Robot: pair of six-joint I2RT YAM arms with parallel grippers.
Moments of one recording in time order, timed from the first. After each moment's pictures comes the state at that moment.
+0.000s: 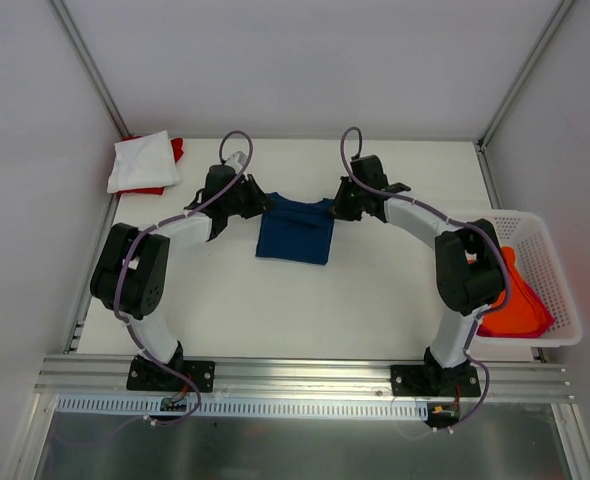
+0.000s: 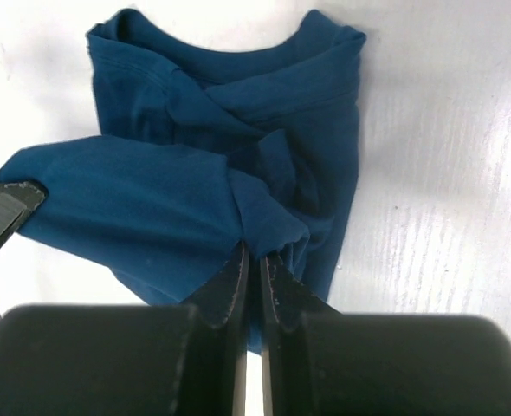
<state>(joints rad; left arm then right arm) -0.32 1.72 0.99 0.22 0.31 -0.67 0.44 1.83 1.31 -0.31 -0.16 0.66</state>
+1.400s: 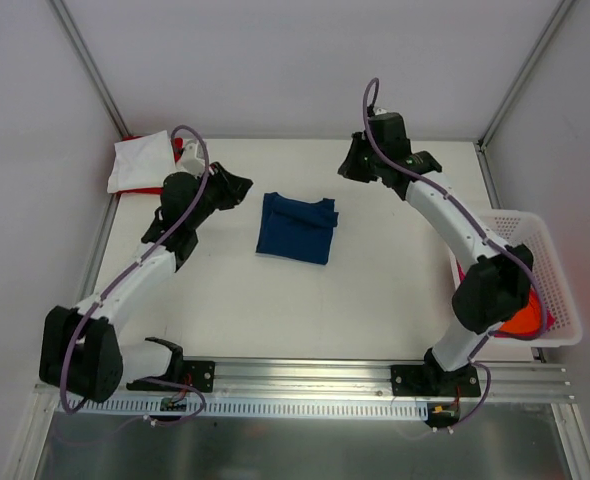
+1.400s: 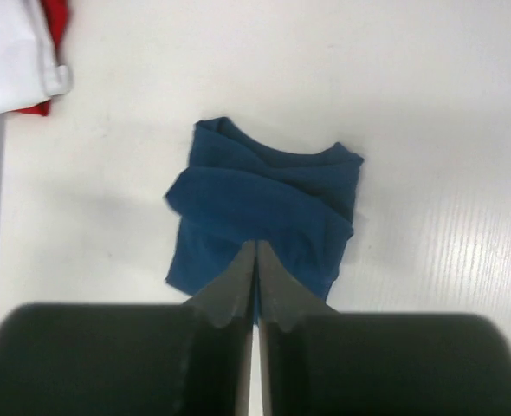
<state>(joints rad) -0.30 1.29 0.84 0.26 0.18 -0.63 0.43 1.74 1.62 -0.54 -0.05 0.49</state>
